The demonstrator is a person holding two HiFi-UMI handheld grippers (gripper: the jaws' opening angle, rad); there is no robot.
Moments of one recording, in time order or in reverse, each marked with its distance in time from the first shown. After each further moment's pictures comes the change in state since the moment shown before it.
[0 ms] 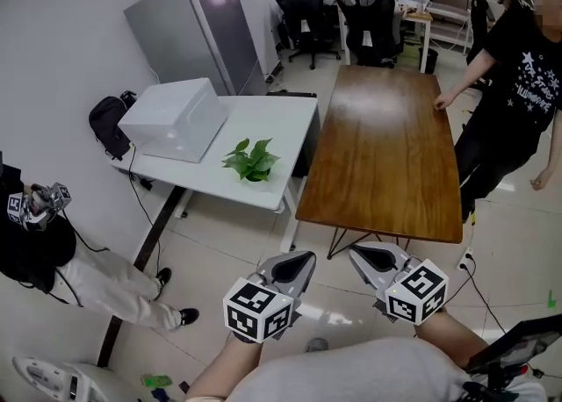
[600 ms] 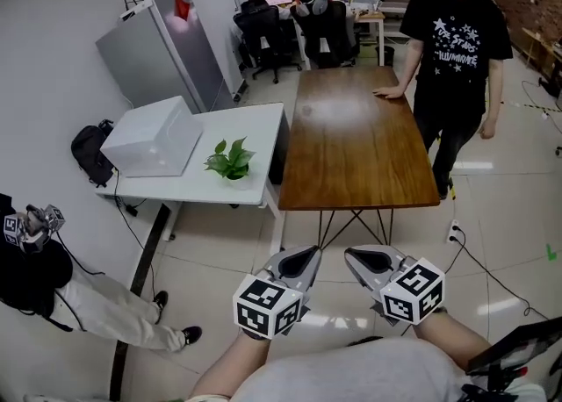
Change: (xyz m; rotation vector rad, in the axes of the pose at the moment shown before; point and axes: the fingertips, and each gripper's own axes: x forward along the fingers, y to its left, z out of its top) left arm -0.035 -0.077 -0.024 0.112 -0.015 -0.123; right arm -0.065 0.077 -0.033 0.049 0.007 -0.153
